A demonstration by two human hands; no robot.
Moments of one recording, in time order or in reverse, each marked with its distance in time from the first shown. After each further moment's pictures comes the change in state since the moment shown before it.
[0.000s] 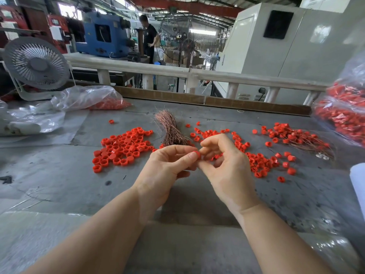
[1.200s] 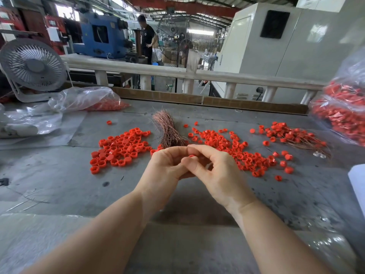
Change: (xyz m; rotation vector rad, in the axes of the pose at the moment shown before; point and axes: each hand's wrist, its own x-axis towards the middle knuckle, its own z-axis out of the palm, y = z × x) left_hand -0.002 -0.004 0.007 -0.038 -0.076 0.104; right_hand 0.000 -0.006 -0.001 0.051 -0.248 0.186
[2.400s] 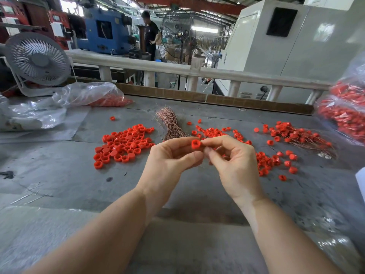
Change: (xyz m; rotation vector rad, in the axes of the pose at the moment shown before) left_hand -0.001 0.006 0.001 0.004 0.100 0.076; right_hand 0.005 0.004 -0.005 0.223 0.208 -0.116
